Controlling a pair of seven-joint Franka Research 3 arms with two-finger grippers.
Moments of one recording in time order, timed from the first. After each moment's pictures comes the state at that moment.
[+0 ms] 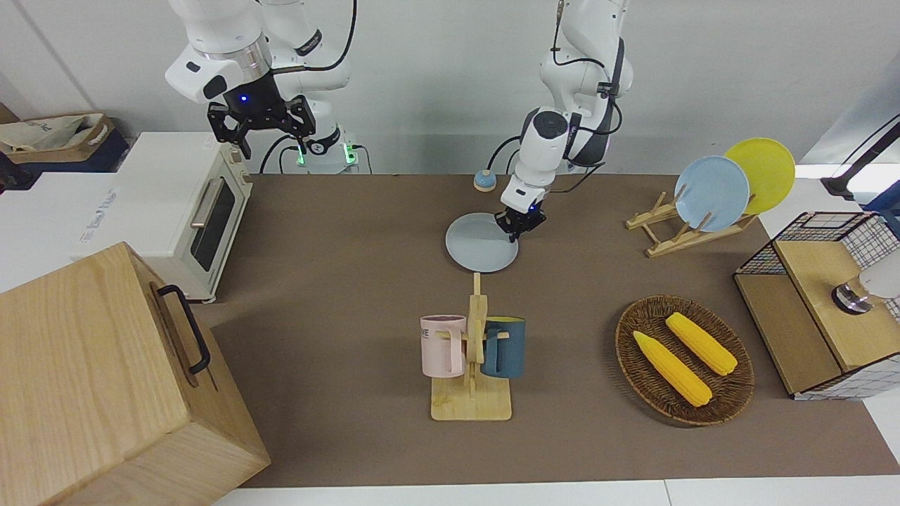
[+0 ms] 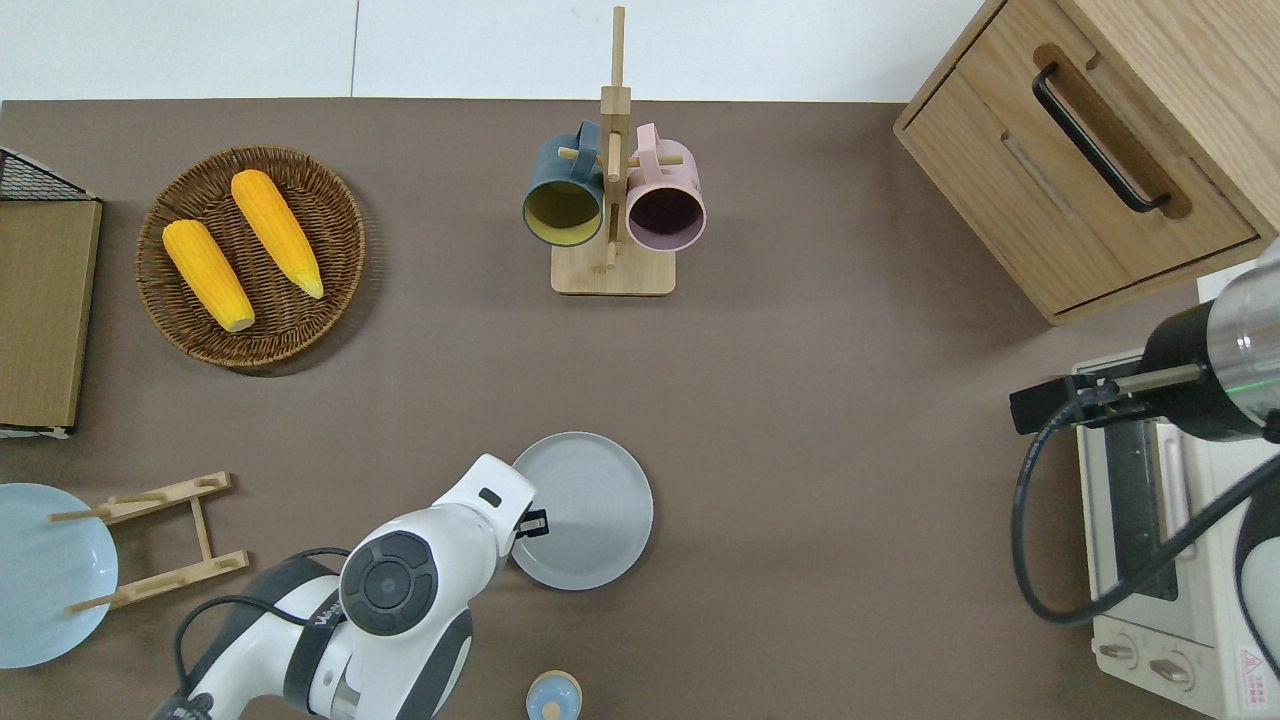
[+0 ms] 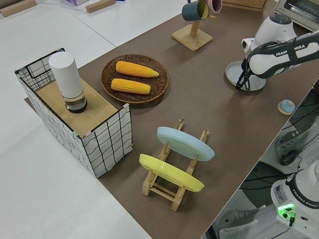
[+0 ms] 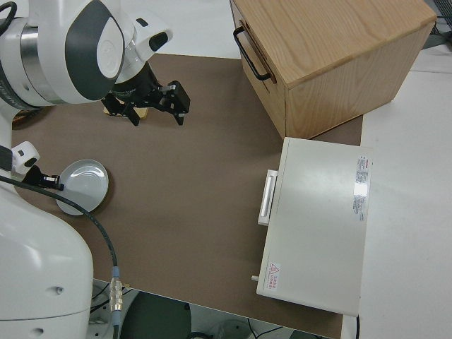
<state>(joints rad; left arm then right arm) -0.41 -0.05 -0.12 -2.54 -0.10 2.58 -0.57 0.02 -0.01 0.12 -1.47 0.00 1.39 0.03</state>
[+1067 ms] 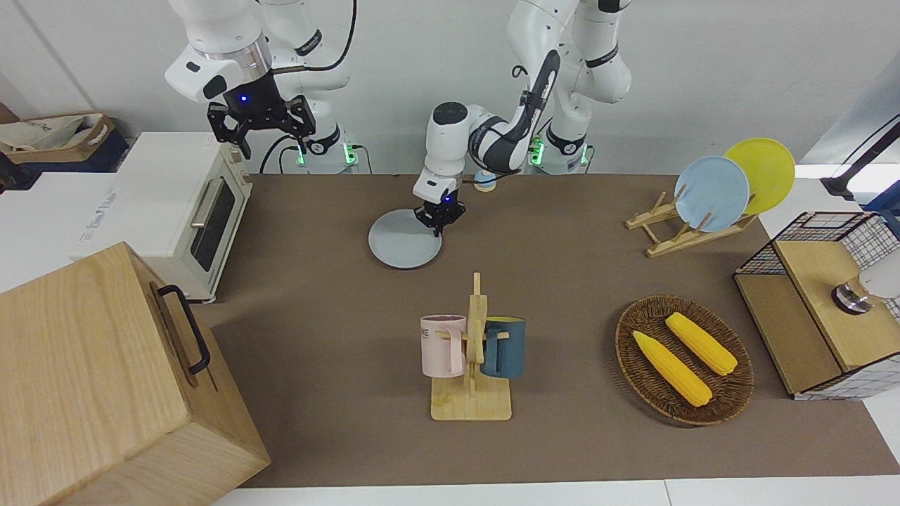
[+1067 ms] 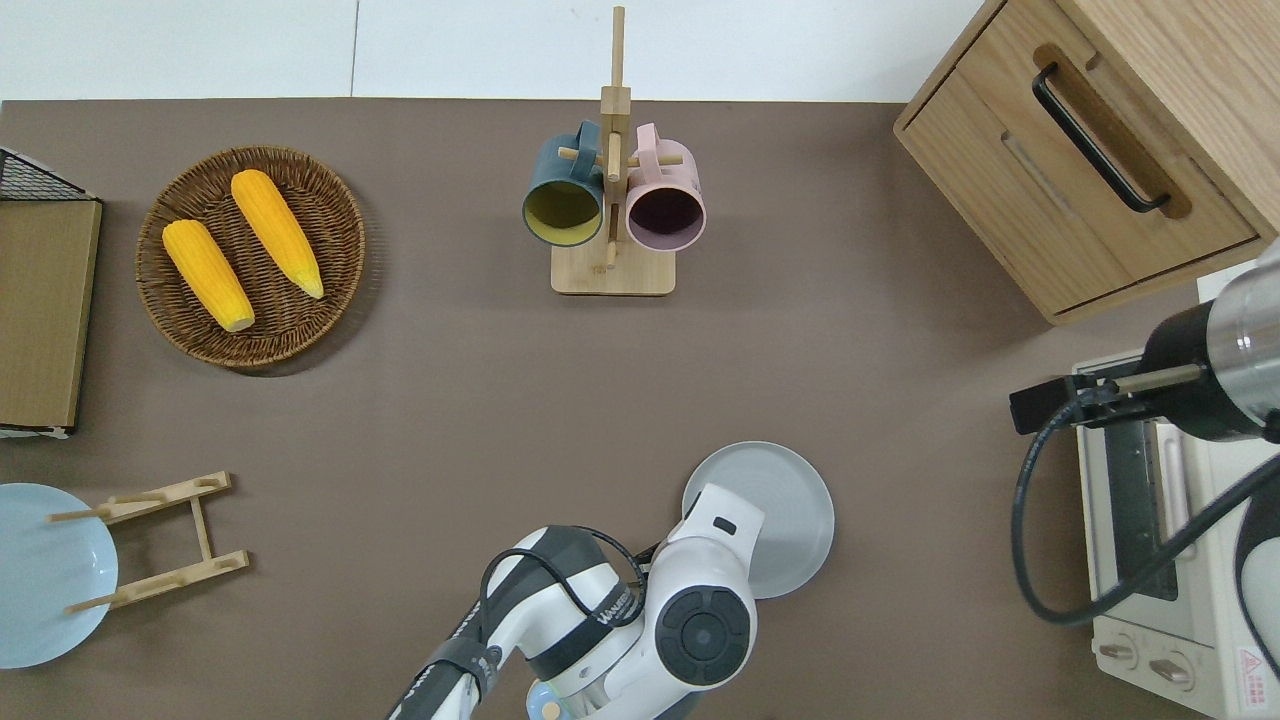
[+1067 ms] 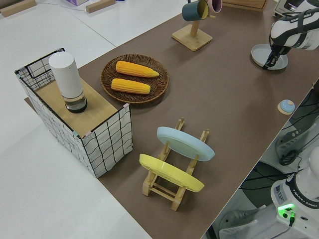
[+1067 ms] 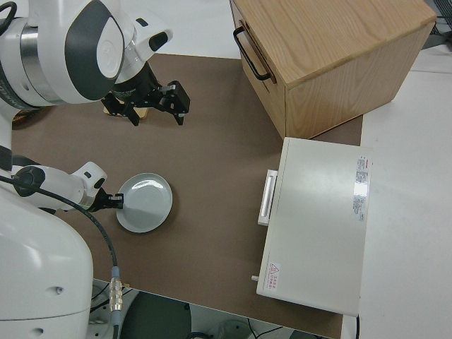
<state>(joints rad) -0.74 0.24 -0.15 -2.16 0.11 2.52 -1.22 0.02 -0.01 0.12 -1.47 0.00 1.39 0.03</state>
